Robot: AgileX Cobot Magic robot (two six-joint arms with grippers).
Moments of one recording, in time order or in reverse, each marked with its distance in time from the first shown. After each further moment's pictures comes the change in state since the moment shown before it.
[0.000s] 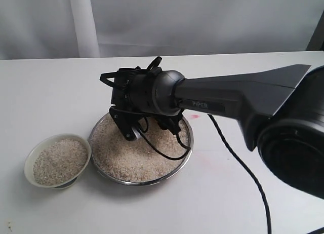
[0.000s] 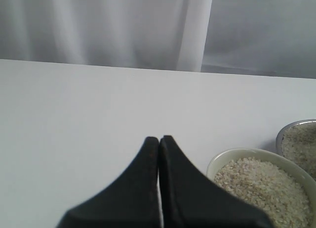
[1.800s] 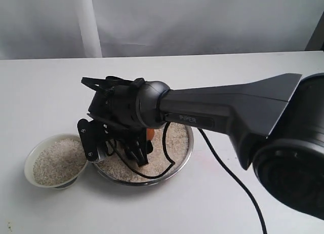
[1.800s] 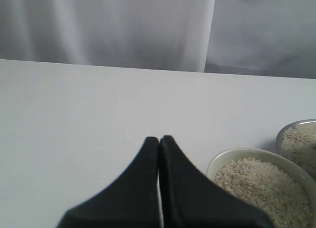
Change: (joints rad) left arm 0.000 0.000 0.000 0.000 0.000 0.000; right arm 0.083 -0.008 -0.002 0.356 -0.084 0.048
